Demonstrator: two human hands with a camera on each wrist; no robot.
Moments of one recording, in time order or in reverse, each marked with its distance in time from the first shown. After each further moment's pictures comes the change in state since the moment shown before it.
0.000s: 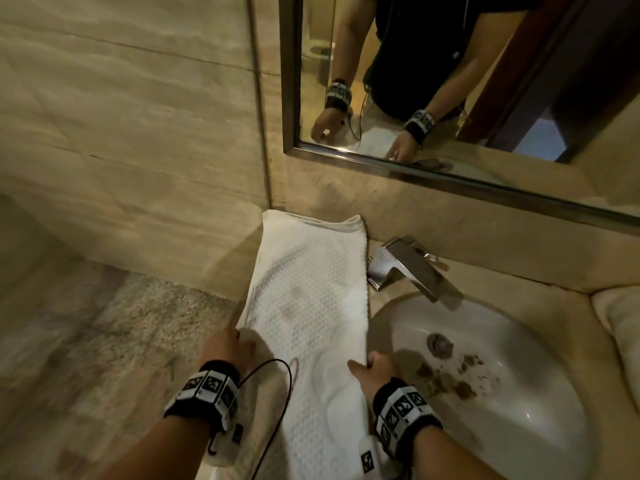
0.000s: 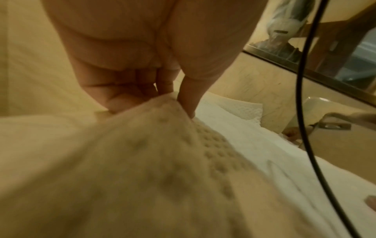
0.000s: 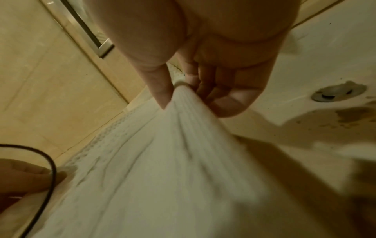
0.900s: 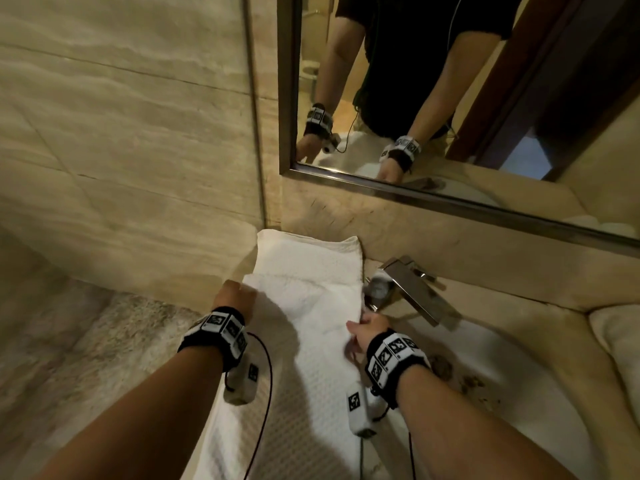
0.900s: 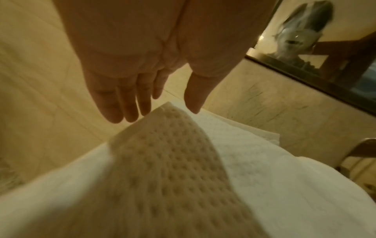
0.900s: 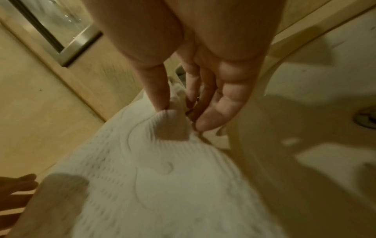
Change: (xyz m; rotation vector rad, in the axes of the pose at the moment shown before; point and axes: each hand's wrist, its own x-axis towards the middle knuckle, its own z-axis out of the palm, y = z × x) left_hand 0.073 0.067 -0.060 -0.345 0.103 0.050; right_hand 0.078 -0.075 -0.017 0.298 0.076 -0.027
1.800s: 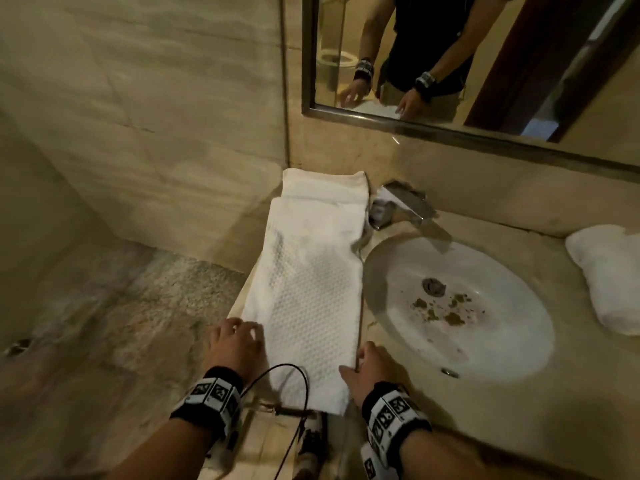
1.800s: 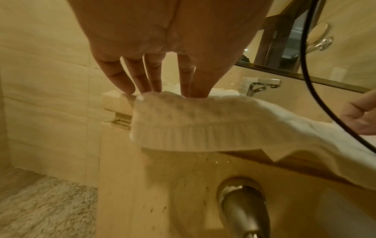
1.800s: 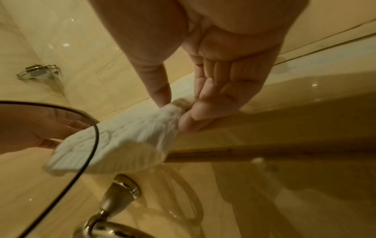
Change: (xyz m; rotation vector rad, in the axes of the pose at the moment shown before) left_hand -0.244 -0.194 0.050 0.346 0.116 0.148; right_hand -0.249 0.167 -0.006 -0.486 -0.124 -0.064
